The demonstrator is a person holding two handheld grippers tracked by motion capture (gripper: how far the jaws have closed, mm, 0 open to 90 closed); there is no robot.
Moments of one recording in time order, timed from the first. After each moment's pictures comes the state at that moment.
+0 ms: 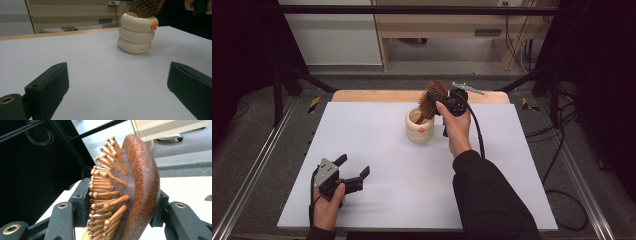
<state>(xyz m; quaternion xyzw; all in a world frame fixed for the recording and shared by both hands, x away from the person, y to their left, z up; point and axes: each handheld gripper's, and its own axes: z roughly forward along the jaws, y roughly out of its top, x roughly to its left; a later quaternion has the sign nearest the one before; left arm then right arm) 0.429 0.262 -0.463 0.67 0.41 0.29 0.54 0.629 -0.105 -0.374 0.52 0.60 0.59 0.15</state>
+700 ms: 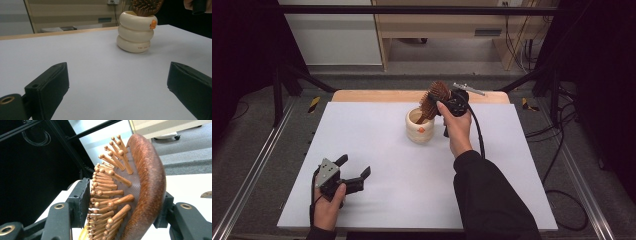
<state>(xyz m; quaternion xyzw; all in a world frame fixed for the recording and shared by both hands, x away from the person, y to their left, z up) 0.428 0.261 -0.464 0.67 0.41 0.29 0.54 0.630 -0.107 -0.377 0.53 0.60 0.59 0.15</state>
